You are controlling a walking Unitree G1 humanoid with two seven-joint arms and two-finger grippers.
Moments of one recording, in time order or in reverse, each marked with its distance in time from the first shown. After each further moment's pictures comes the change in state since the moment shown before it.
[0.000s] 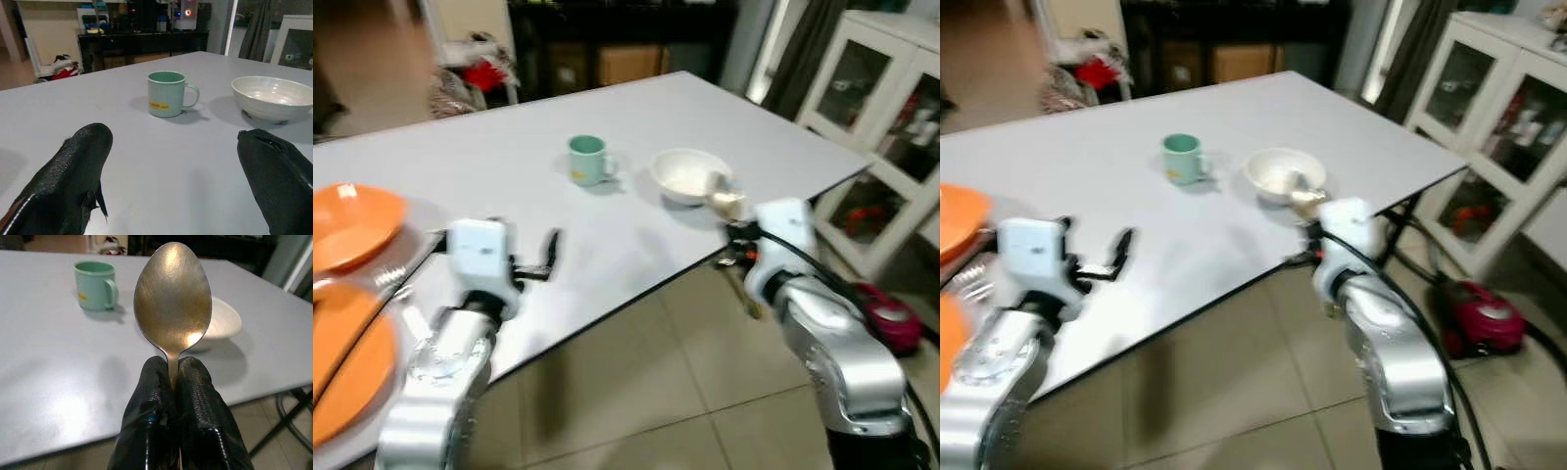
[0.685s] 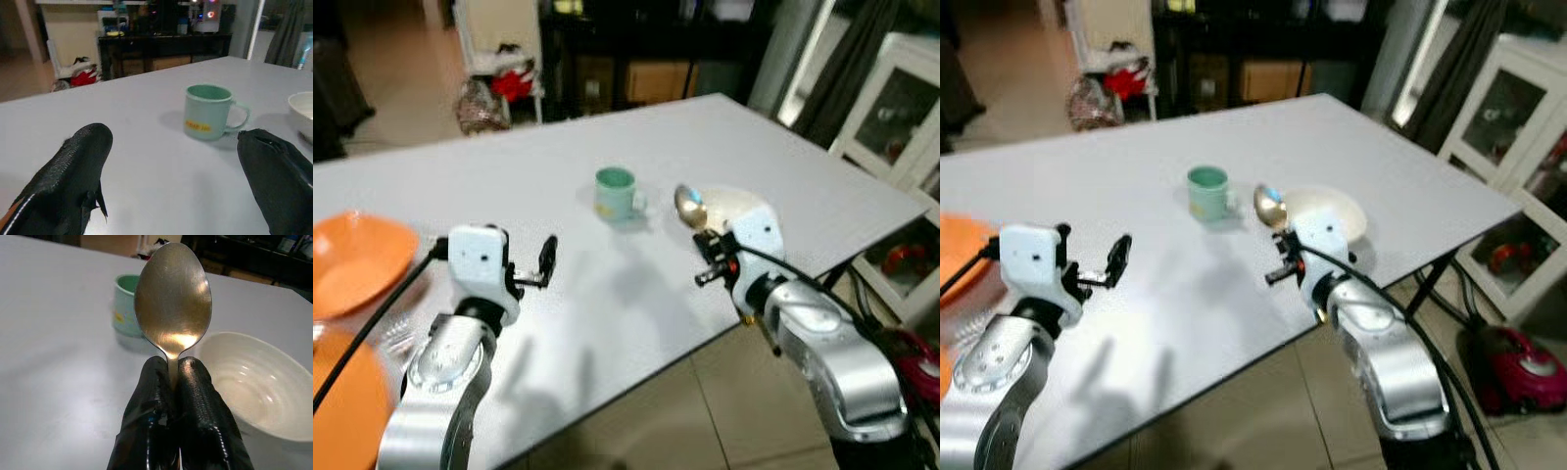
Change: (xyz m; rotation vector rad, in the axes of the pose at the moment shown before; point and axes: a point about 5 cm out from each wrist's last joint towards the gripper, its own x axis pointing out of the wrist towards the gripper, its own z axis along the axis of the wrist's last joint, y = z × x) left arm -0.003 -0.002 -0.003 0.009 0.009 -0.011; right arm -0.003 0.012 -0.004 -0.108 0.036 0.153
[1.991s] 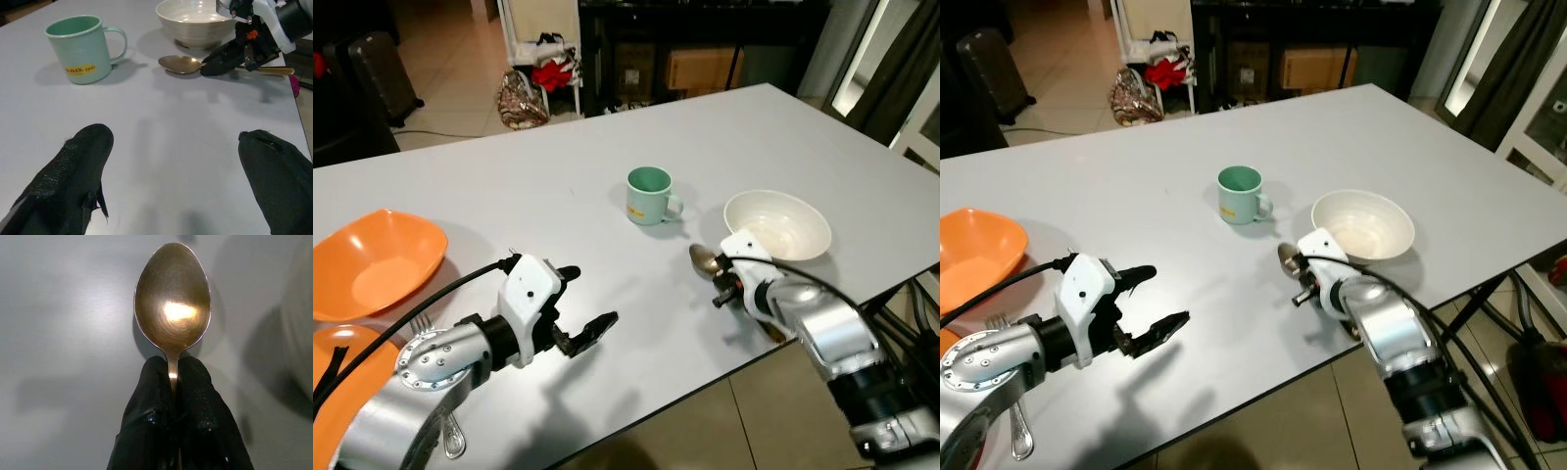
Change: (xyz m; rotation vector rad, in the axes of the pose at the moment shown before) left arm -0.016 -0.016 -0.010 0.150 0.191 -0.702; right arm 0.036 -0.040 -0.059 -0.107 0.470 0.052
